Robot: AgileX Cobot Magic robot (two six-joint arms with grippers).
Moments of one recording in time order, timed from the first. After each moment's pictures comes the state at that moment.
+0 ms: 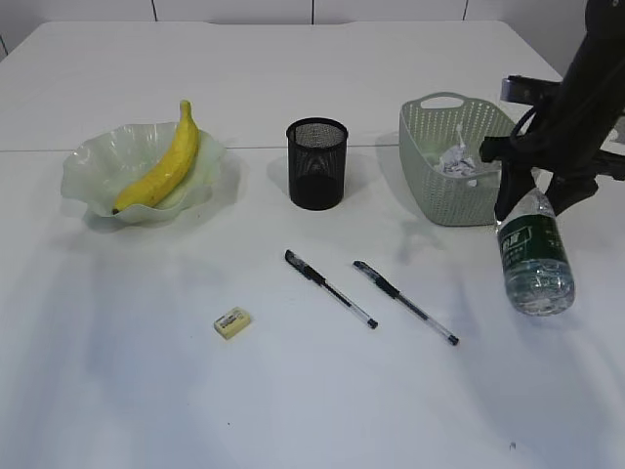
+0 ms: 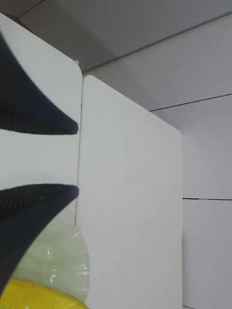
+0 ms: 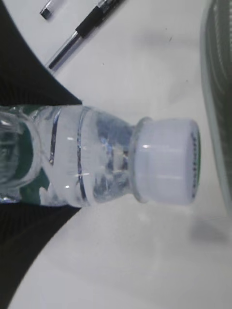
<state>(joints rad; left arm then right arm) 0.05 1.36 -0.70 -0.42 -0.45 0.38 0.01 2.07 -1.70 0.14 1.21 0.06</state>
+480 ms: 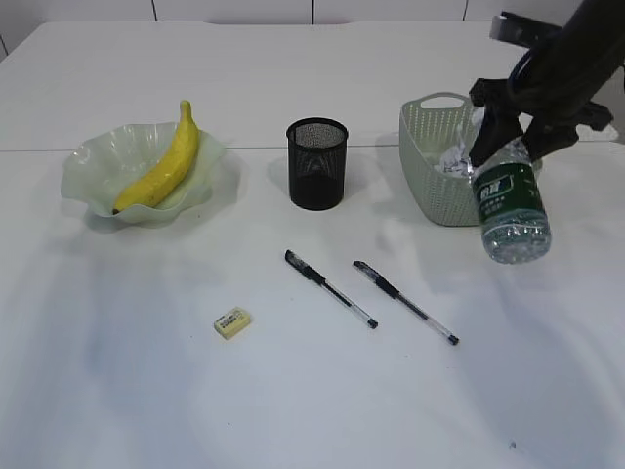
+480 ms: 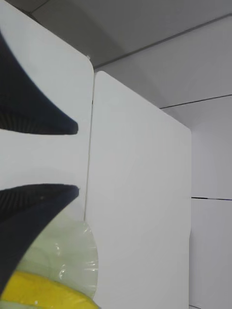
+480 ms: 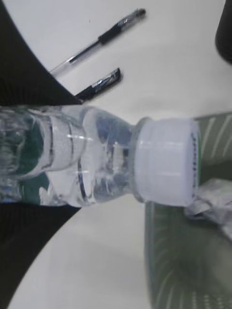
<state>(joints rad) 0.05 1.36 -0.70 -0.44 -0.42 0.38 0.01 2.03 -1.81 0.28 1.22 -0.11</state>
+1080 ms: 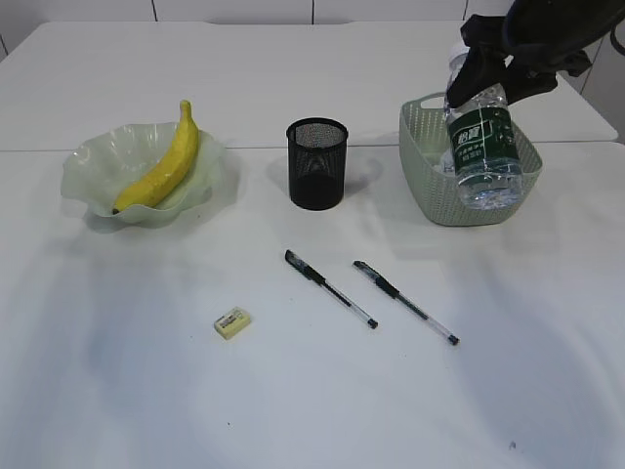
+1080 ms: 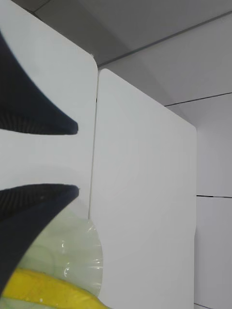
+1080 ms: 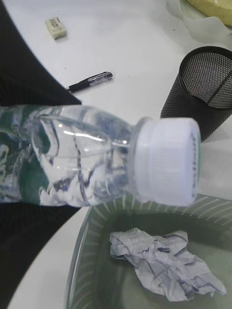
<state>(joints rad) 0.05 1.36 -0.70 -0.44 -0.40 0.38 0.01 2.03 -1.95 0.44 1.20 -0.27</state>
